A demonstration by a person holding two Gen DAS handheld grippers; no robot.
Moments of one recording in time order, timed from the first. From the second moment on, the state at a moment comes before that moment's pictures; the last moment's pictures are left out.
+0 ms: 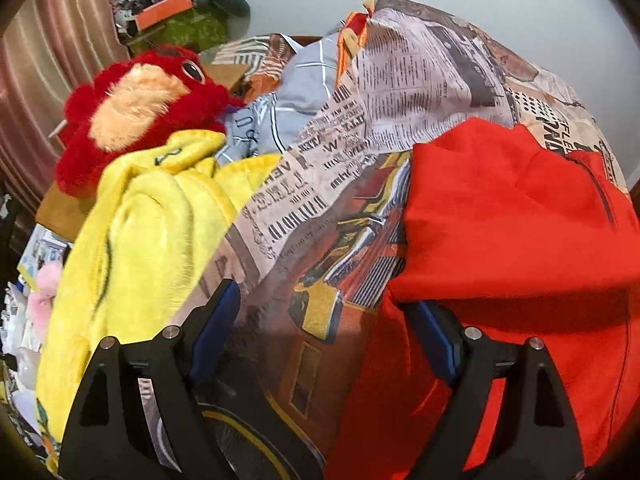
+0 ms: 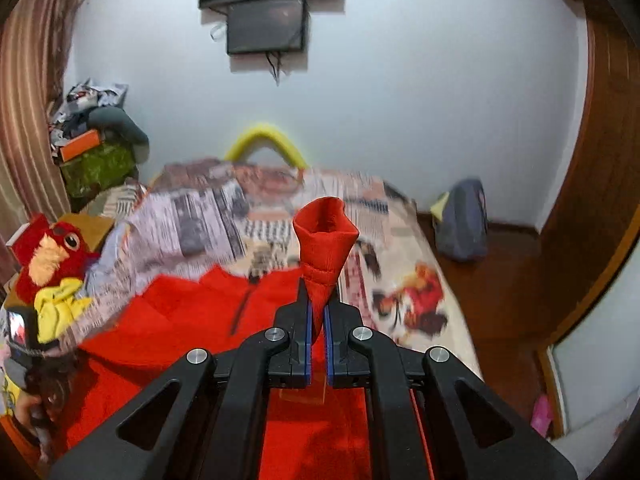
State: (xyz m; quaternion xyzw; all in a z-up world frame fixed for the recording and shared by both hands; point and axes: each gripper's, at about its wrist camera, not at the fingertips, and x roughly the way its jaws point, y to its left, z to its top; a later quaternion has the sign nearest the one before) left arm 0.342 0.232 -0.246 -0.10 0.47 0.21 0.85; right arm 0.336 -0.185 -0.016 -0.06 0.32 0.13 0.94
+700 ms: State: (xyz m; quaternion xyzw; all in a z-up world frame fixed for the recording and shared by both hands) left arm 0.323 0.220 -0.268 -0.05 0.53 0.19 0.82; right arm 0.289 -0.264 -0.155 0.01 0.51 0.12 0.85
